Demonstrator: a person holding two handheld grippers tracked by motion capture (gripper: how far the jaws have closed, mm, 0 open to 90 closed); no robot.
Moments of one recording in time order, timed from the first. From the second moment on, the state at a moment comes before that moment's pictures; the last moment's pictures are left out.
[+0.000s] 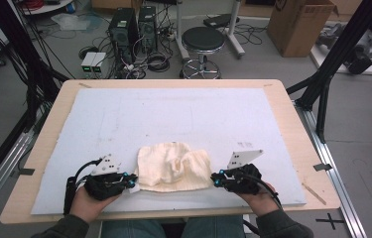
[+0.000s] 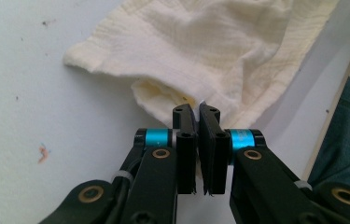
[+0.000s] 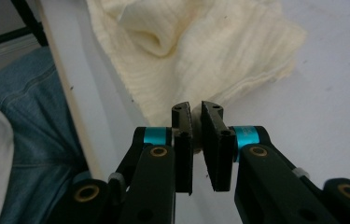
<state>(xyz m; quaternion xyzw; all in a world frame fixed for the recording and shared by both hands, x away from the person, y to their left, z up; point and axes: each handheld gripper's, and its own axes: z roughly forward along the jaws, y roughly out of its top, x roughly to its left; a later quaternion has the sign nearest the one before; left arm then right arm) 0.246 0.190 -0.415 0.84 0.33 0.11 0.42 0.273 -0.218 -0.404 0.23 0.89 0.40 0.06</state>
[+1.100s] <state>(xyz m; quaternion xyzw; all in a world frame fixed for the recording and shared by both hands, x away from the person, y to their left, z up) 0.347 0.162 -0.430 0.83 0.38 0.12 0.38 0.389 -0.193 -0.424 0.28 0.87 0.41 0.01</state>
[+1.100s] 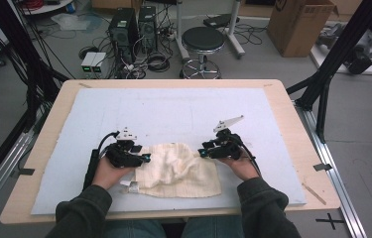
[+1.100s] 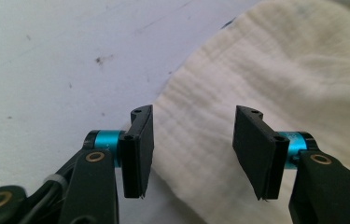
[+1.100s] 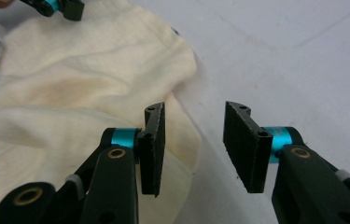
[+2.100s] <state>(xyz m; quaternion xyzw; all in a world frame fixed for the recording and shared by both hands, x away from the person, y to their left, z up) 0.344 0.170 -0.425 0.84 0.38 0.13 0.37 0.355 -0.218 -0.422 0.28 0.89 0.37 0.03</state>
